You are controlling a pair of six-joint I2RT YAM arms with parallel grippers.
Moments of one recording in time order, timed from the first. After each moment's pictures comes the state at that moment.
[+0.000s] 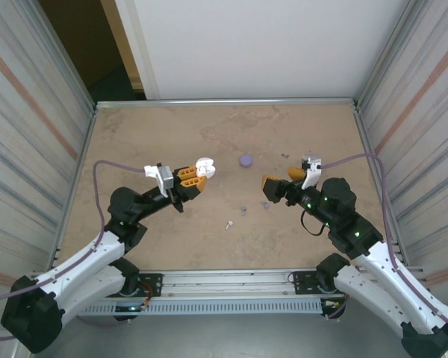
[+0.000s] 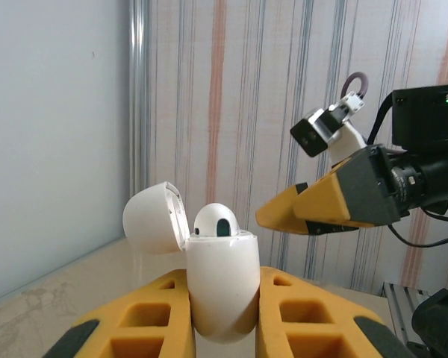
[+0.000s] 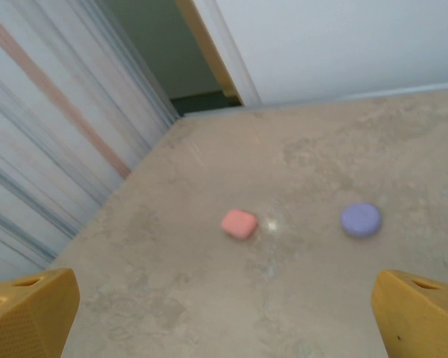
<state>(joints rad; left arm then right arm) -0.58 0.84 0.41 0.75 0.55 -0.20 0.61 0.60 0.65 -0.26 -0.04 0.48</state>
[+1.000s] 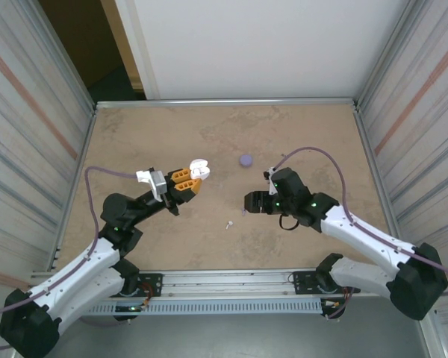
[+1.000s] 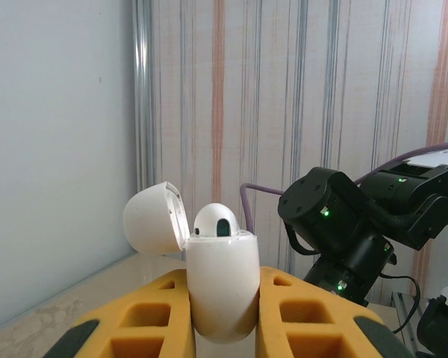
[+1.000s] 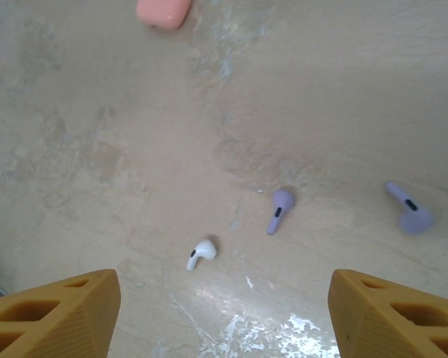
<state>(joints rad) -0.58 0.74 0.39 0.72 0.53 -0.18 0.72 1.08 0.71 -0.43 -0.11 0.63</state>
